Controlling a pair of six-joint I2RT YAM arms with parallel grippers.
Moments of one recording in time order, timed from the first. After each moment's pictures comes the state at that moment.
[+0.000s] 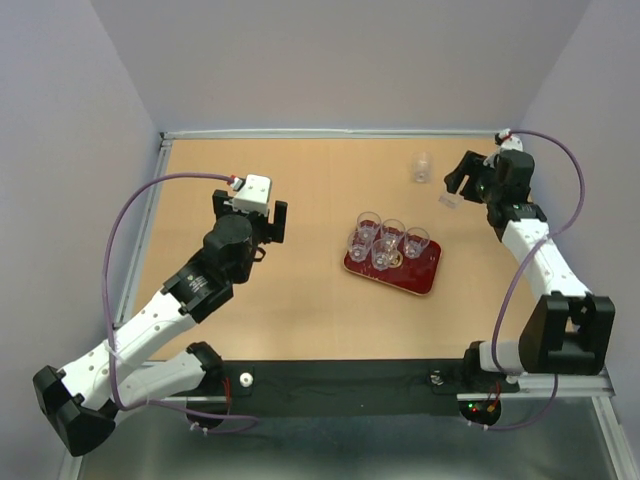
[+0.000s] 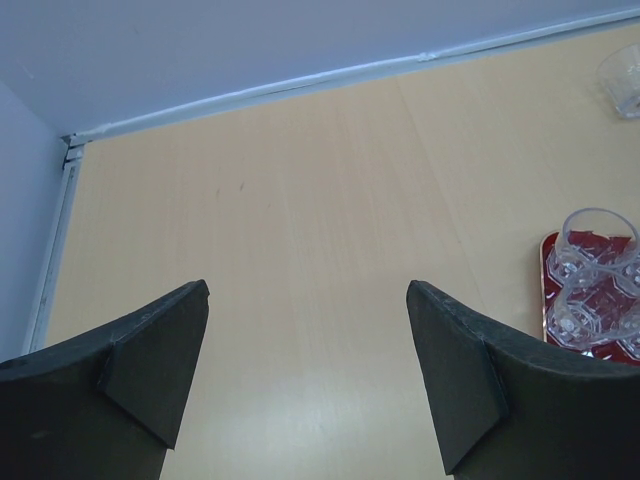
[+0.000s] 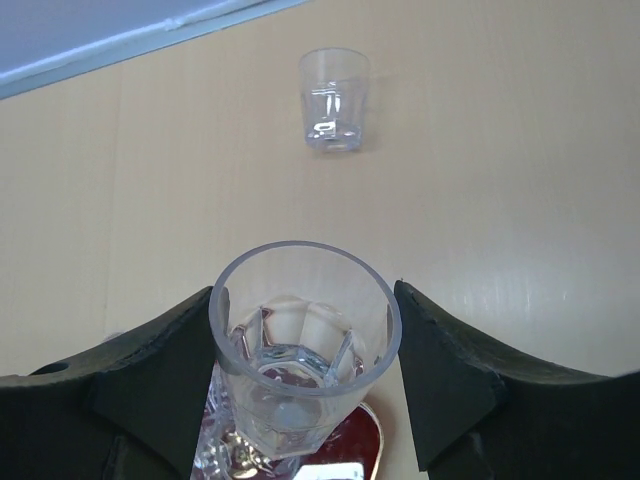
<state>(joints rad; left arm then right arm) -0.77 0.86 0.84 -0.15 -0.62 0.01 -0.06 1.38 1.05 -0.11 -0.15 0.32</state>
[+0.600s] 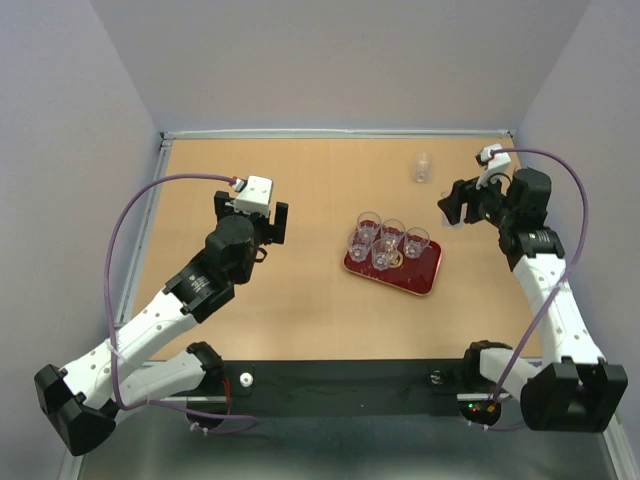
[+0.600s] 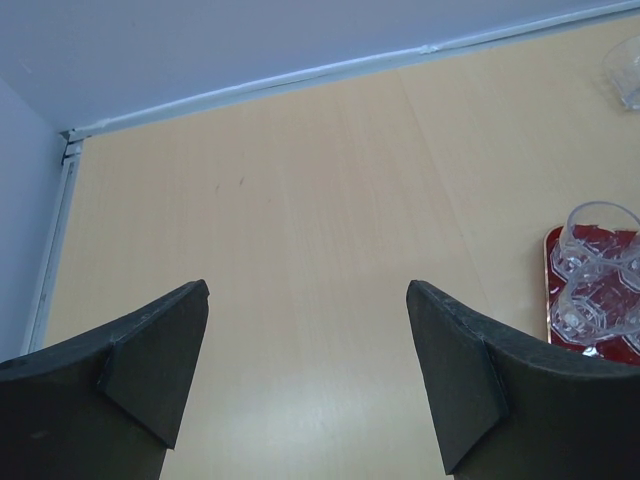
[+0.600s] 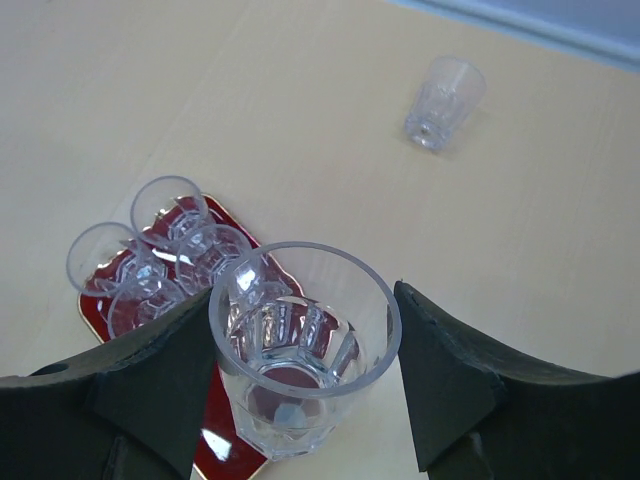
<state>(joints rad) -0.77 0.86 0.83 -0.14 -0.62 0.01 -0.06 1.09 0.95 -0.27 -0.45 -0.10</state>
